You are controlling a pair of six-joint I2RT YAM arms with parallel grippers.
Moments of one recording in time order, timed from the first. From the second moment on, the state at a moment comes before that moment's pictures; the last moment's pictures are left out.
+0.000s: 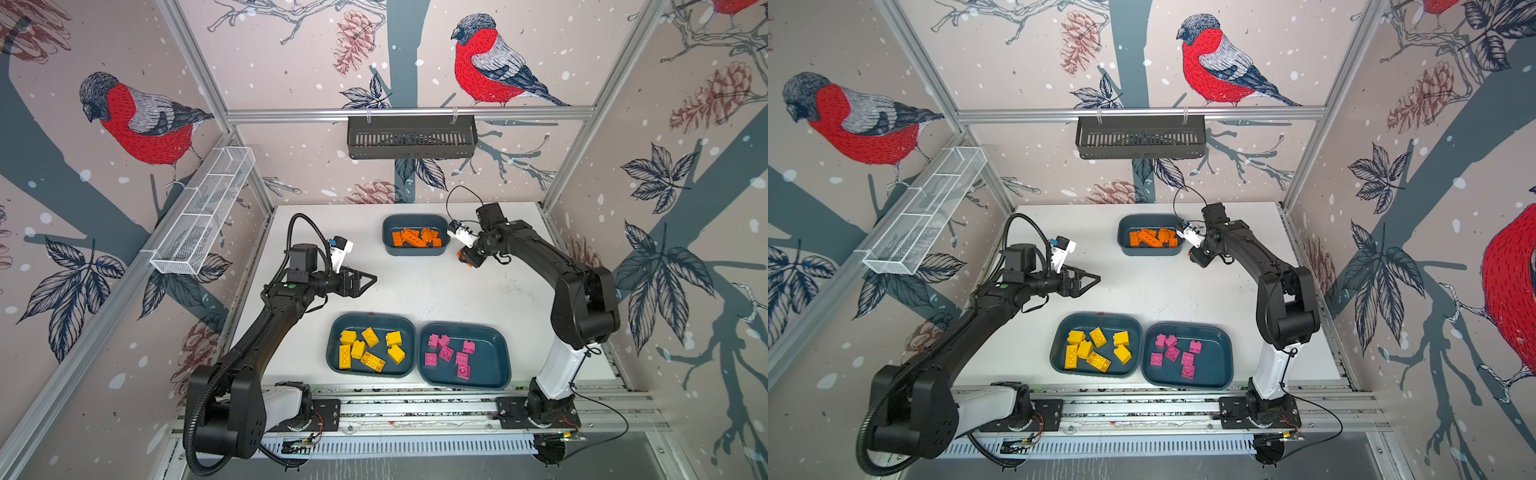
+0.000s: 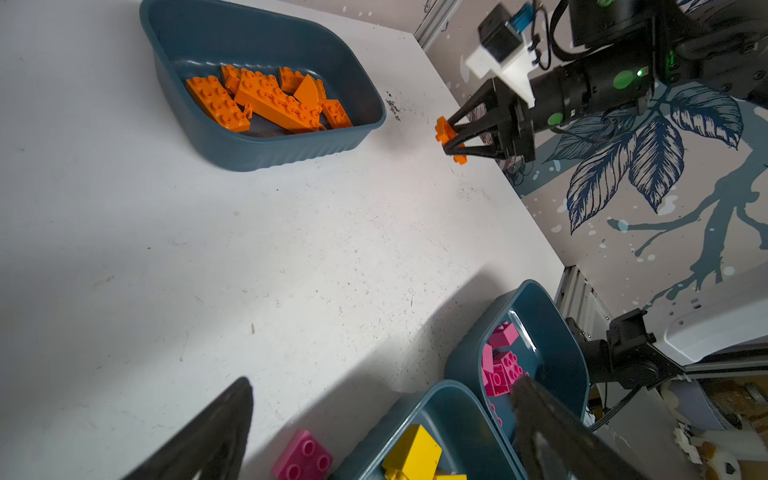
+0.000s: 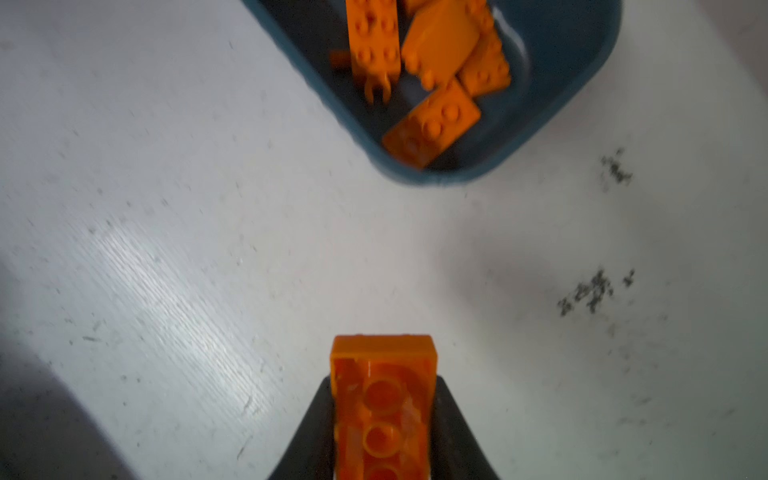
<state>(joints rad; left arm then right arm) -0.12 1.23 0.79 -0.26 0.84 -0.10 0.30 1.85 1.51 -0.70 -0.27 -0.56</state>
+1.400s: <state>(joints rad) -0.37 1.45 0.93 -0.36 0.62 -0.19 0.26 1.51 1.12 -0.53 -0.63 -0.20</state>
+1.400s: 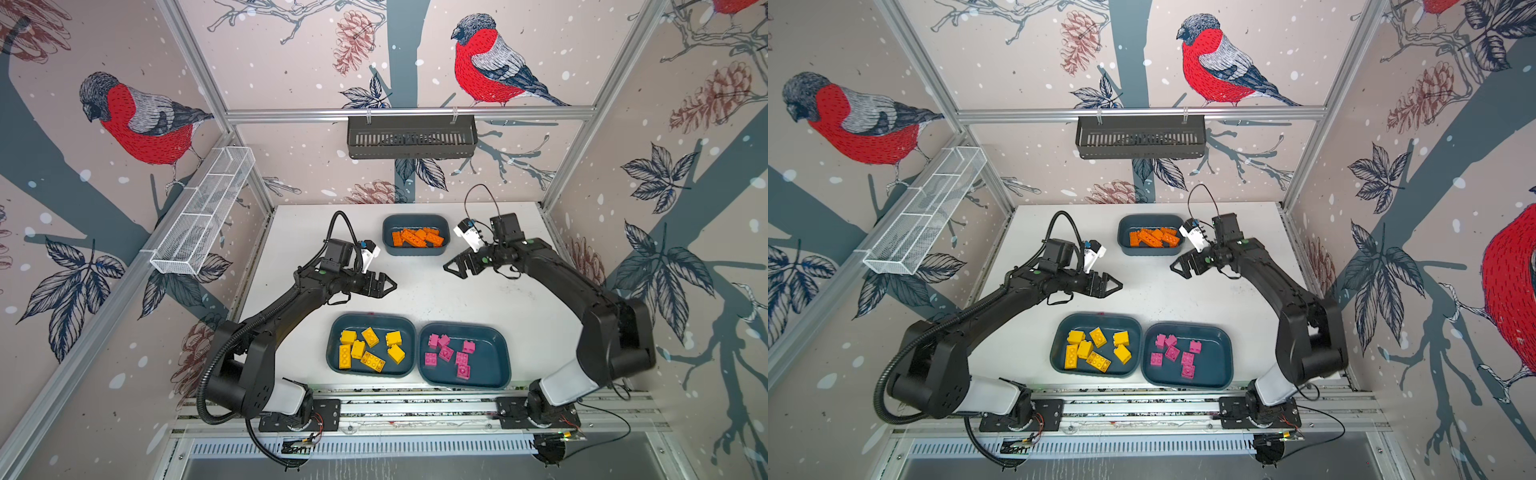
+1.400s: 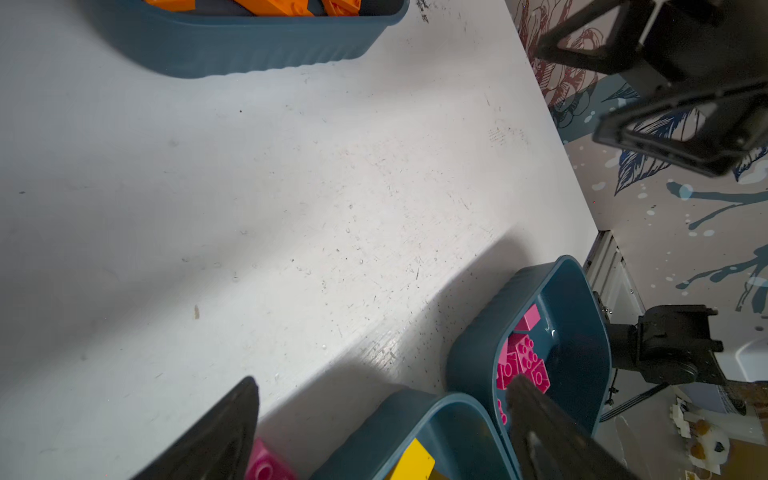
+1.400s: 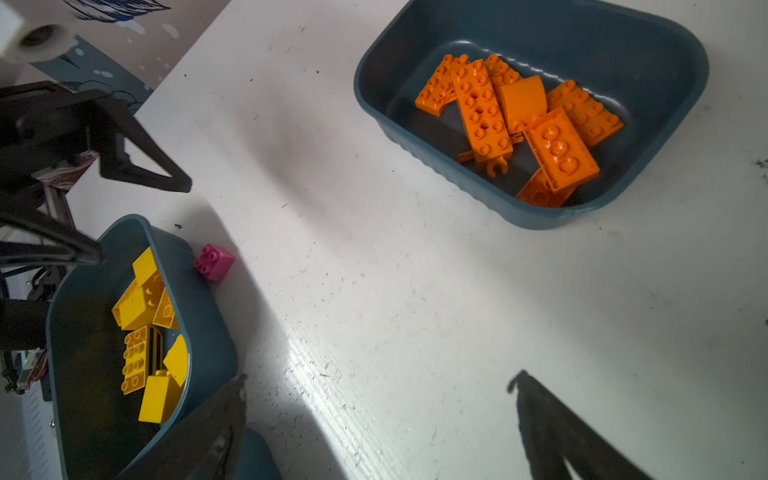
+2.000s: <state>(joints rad) -0.64 1.90 1.28 -0.64 0.47 -0.37 0.15 1.36 0.93 -0.49 -0.66 -0.16</state>
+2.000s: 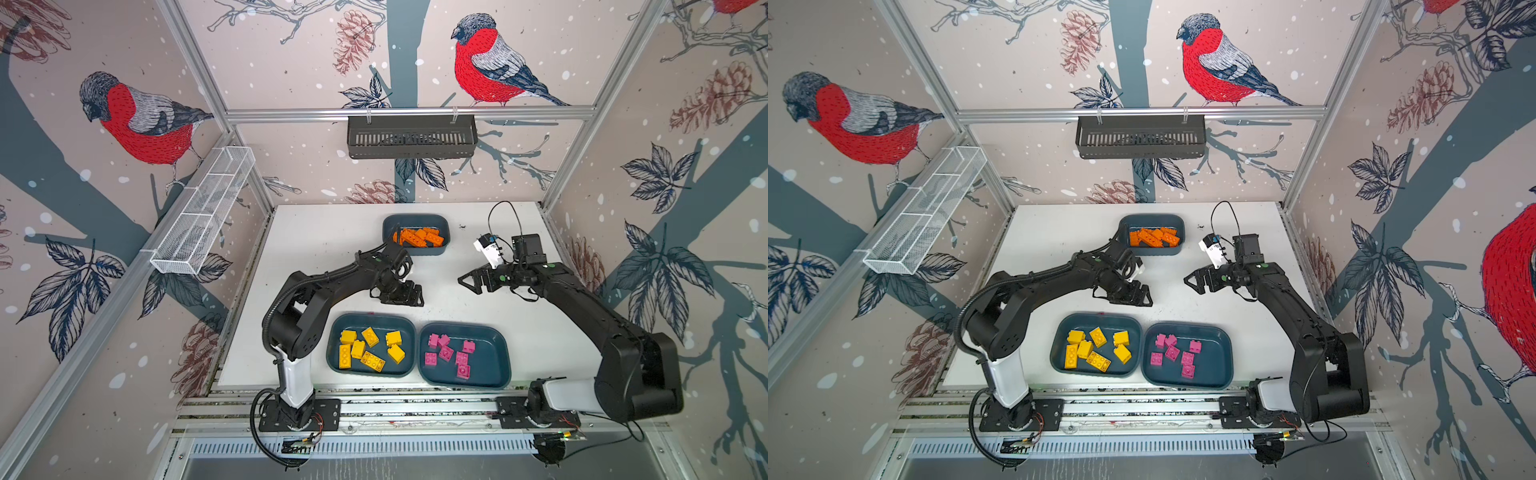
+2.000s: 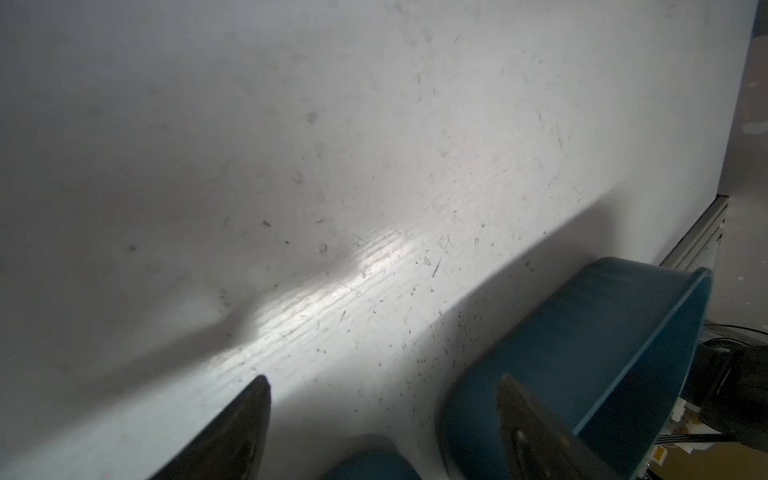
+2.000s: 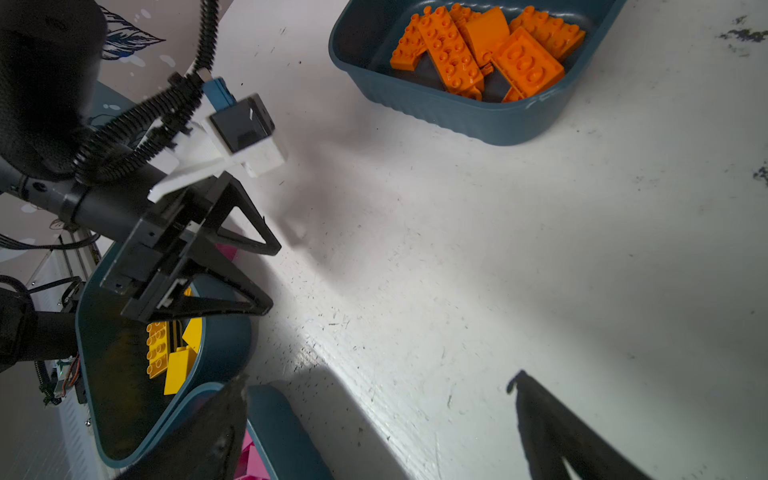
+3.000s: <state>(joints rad) -0.47 1.90 1.26 -0.92 0.27 -0.31 0.11 1.38 0.91 -0.47 -0.67 -0.16</state>
